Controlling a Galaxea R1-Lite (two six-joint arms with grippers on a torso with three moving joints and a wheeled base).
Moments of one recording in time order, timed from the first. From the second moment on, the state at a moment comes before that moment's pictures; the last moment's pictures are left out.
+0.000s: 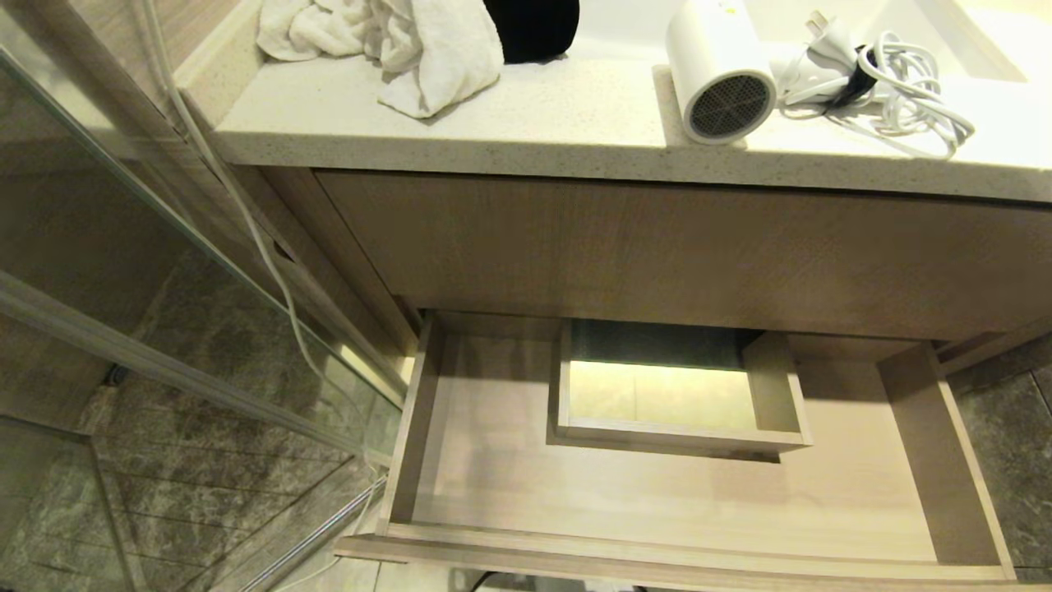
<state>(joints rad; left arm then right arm) 0.00 0.00 0.00 0.00 0.00 0.00 0.00 0.00 0.00 -0.01 0.00 0.03</state>
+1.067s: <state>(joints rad) 0.00 0.00 0.00 0.00 0.00 0.00 0.00 0.00 0.00 -0.01 -0.01 0.04</state>
